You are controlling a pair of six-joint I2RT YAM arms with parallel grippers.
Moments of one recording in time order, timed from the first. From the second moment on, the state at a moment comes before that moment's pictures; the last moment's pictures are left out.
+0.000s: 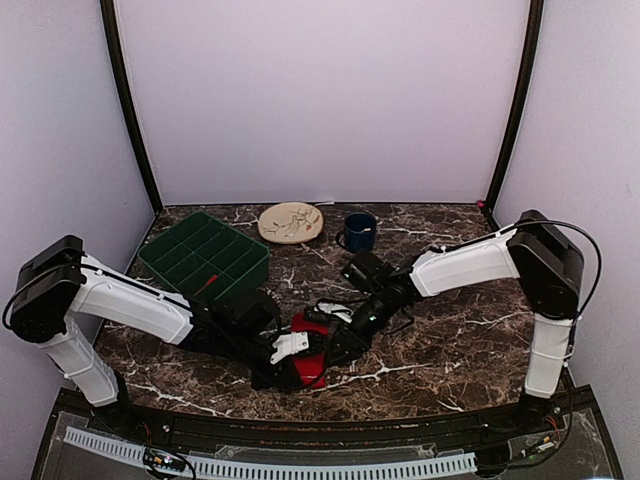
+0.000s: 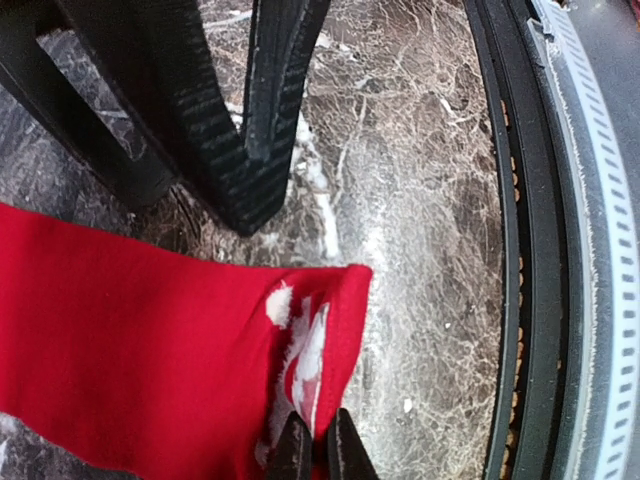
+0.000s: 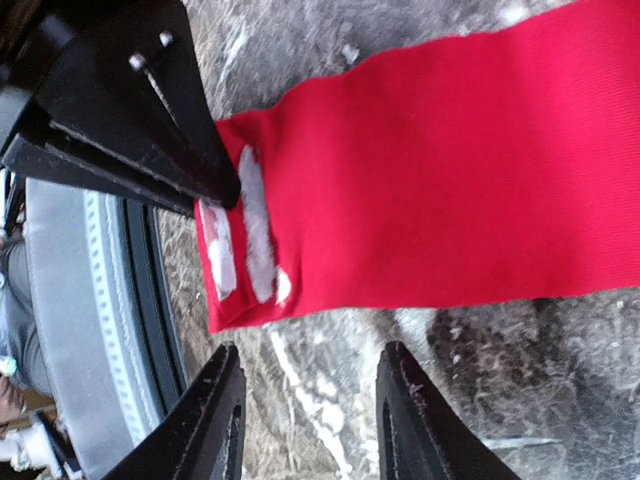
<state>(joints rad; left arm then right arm) -1.04 1.61 0.71 -0.07 0.37 0.21 0.91 1.94 1.18 -0.44 -0.74 -0.12</state>
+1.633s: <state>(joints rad) -0.86 2.09 1.15 -0.66 1.03 0.22 1.36 1.65 0.90 -0.19 0.03 -0.10</state>
